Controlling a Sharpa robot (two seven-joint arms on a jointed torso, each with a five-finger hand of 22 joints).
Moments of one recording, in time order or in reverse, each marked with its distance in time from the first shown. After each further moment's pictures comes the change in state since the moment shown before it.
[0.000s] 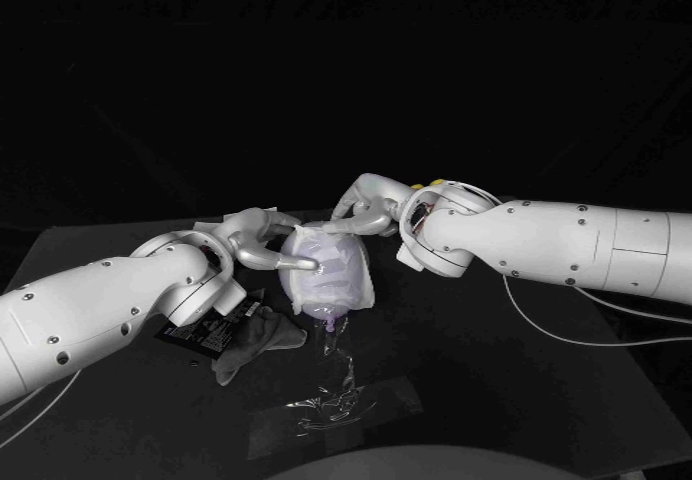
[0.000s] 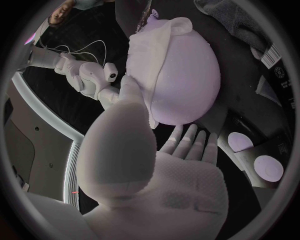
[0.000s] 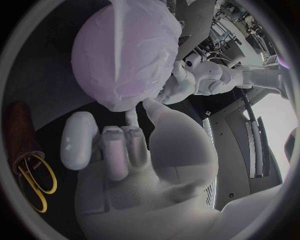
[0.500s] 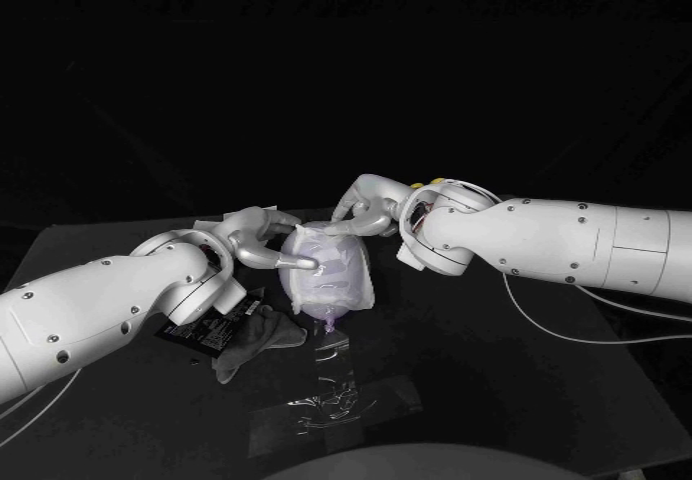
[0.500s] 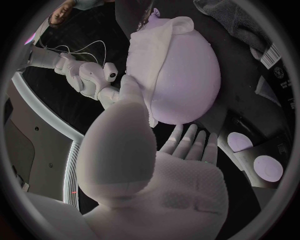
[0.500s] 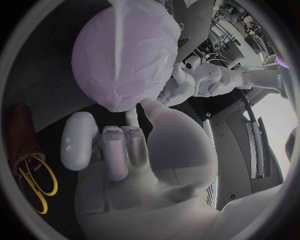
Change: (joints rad) left arm 0.000 0.000 0.000 0.000 0.000 0.000 -0.001; left_hand 0.004 0.004 0.000 0.000 0.000 0.000 0.000 0.000 0.001 0.000 0.000 0.000 0.000 0.000 0.000 0.000 0.000 0.000 0.000 0.000 0.000 0.000; right arm 0.001 0.001 0.000 -0.002 -0.001 0.024 -0.005; right_hand 0.079 0.014 0.017 -0.017 0.000 0.033 -0.022 0.005 0.009 0.004 -0.004 -0.002 0.001 0.000 0.000 -0.003 0.001 0.000 0.000 0.000 0.008 -0.001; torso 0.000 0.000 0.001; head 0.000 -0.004
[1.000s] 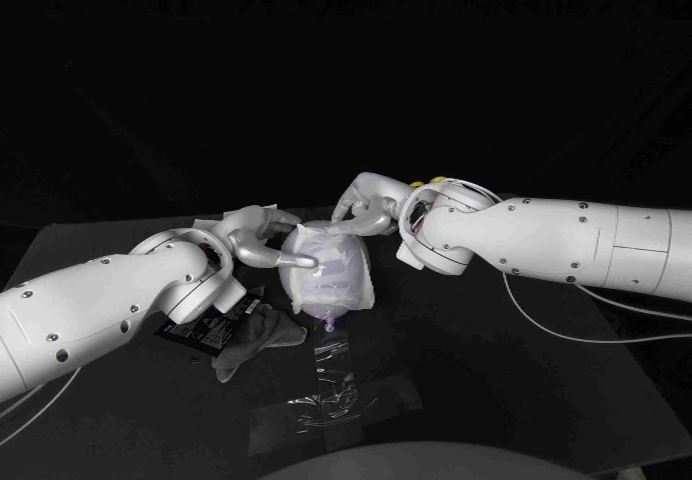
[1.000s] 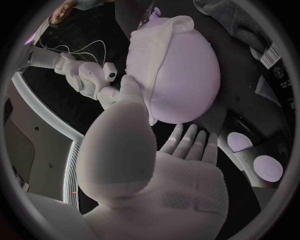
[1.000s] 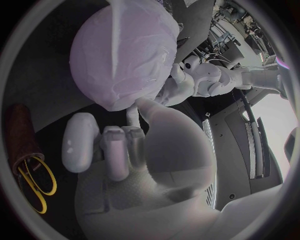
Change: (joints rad) left arm 0.000 0.000 0.000 0.000 0.000 0.000 -0.001; left_hand 0.000 0.000 0.000 0.000 0.000 0.000 0.000 0.000 0.000 0.000 0.000 0.000 0.001 0.000 0.000 0.000 0.000 0.000 0.000 0.000 0.000 0.000; right arm -0.001 -0.002 0.000 0.007 -0.004 -0.010 0.002; right_hand 0.086 0.011 0.051 -0.063 -0.004 0.049 -0.028 0.064 0.026 0.000 -0.035 0.002 0.000 0.001 -0.028 0.003 -0.001 0.000 0.008 -0.023 0.017 0.001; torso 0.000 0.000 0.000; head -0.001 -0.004
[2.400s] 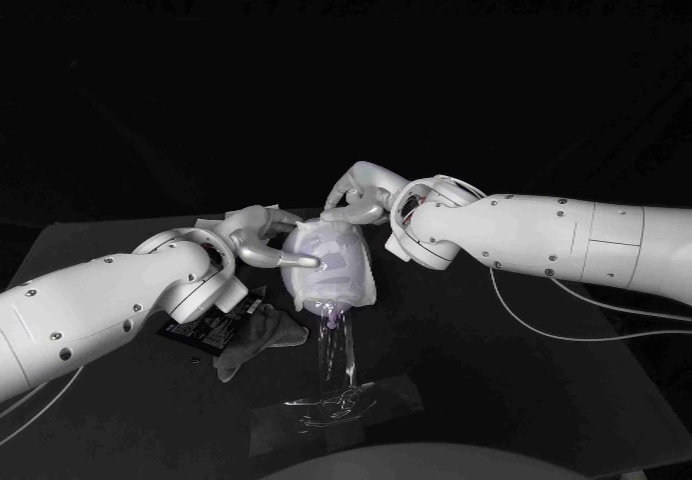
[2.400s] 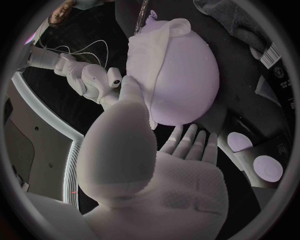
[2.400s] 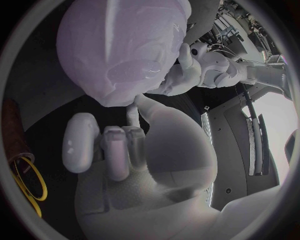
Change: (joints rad) left arm 0.001 0.001 0.001 0.000 0.000 0.000 -0.001; left_hand 0.004 -0.004 0.000 0.000 0.000 0.000 0.000 0.000 0.001 0.000 0.000 0.000 0.000 0.000 0.000 0.000 0.000 0.000 0.000 0.000 0.000 0.000; right arm 0.002 0.072 -0.002 -0.090 0.045 -0.089 0.049; right_hand -0.004 0.006 0.045 -0.006 -0.002 -0.025 -0.015 0.050 0.000 0.000 -0.007 0.000 -0.001 0.002 -0.004 -0.001 0.000 -0.006 0.001 -0.009 0.002 0.000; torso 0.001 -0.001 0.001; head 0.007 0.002
